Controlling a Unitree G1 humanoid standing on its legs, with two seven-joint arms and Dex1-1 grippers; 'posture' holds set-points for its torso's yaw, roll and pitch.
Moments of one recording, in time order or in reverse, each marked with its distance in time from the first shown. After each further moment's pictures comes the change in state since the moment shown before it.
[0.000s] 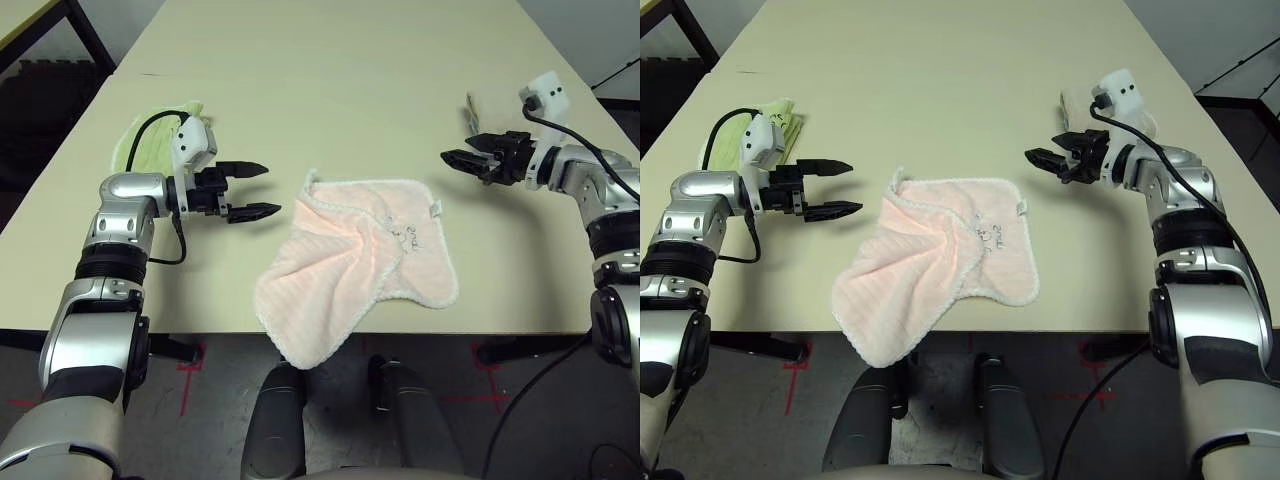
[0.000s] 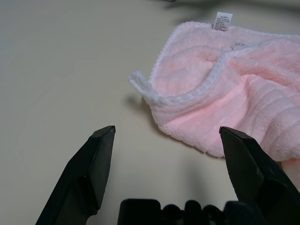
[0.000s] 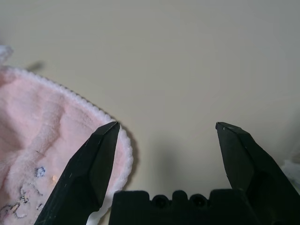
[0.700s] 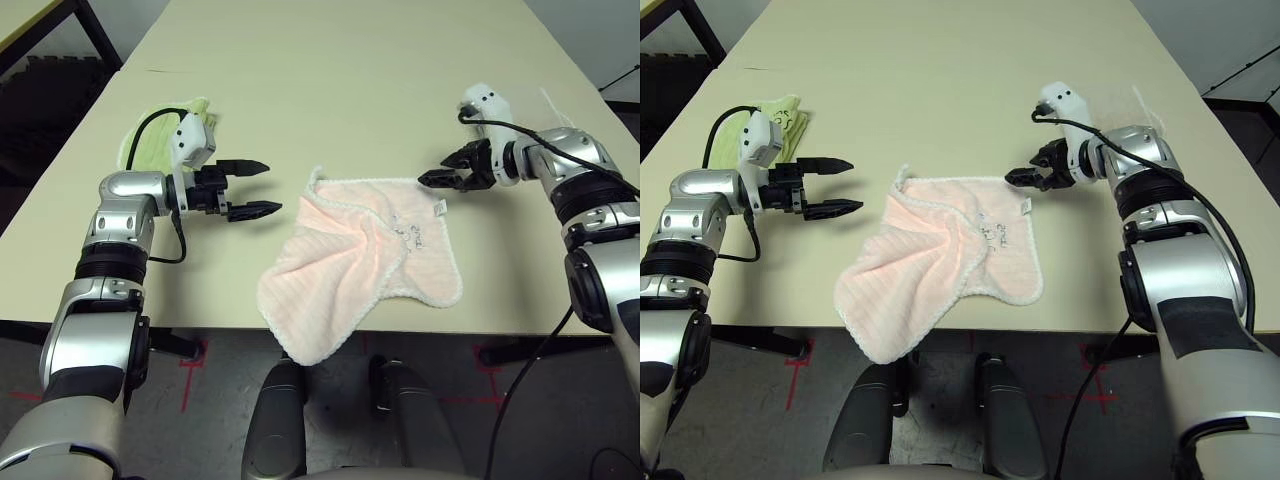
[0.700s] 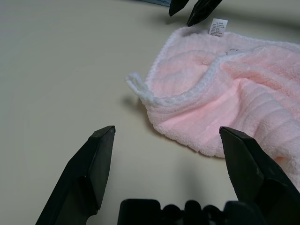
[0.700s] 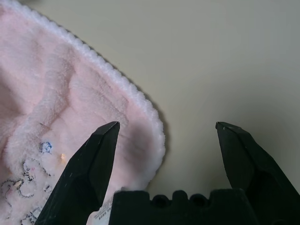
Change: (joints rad) left arm 0.000 -0.004 0.009 -0.021 -0.011 0.044 -0.013; right arm -0.120 0.108 0.124 0.158 -0.196 -0.004 0.058
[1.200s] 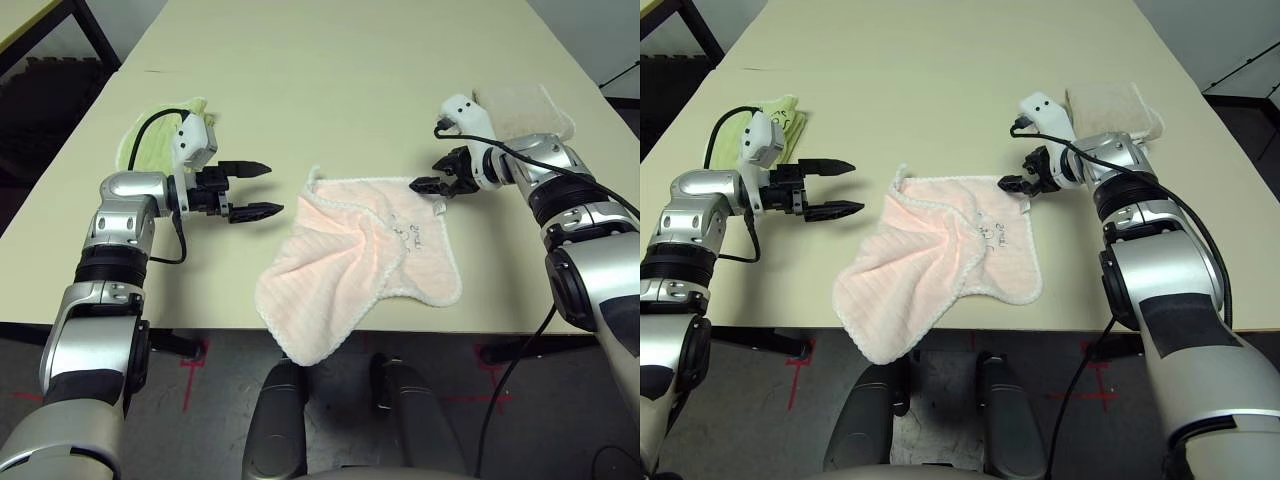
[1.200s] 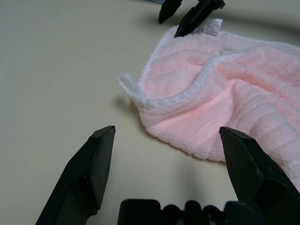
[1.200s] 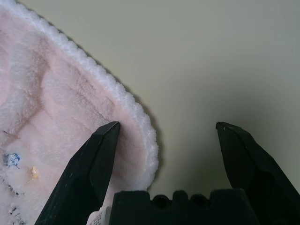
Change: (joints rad) left arm 0.035 0.003 0.001 -0.088 -0.008 0.063 0.001; right arm -0.018 0.054 0.008 0.077 -0.056 -0.072 -0.111
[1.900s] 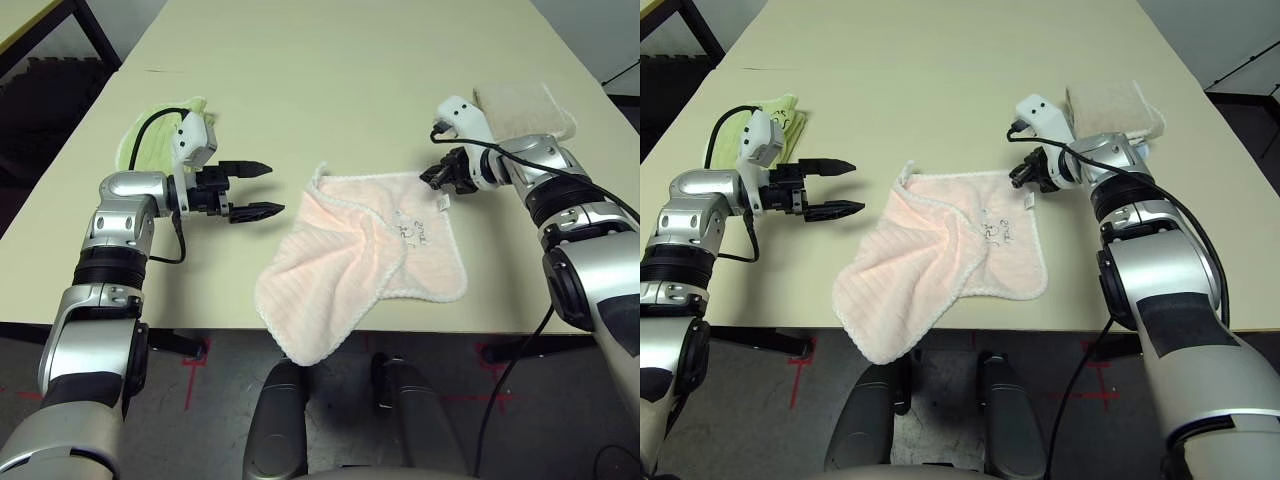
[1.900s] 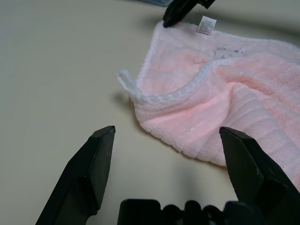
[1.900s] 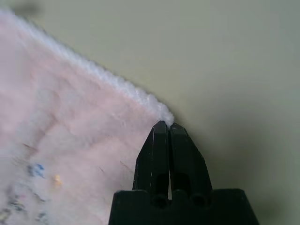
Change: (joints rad) left arm 0.002 -0.002 0.004 -0.018 -0.015 0.037 0.033; right arm 0.000 -0.009 -0.111 -0.039 0.050 -0.155 0.004
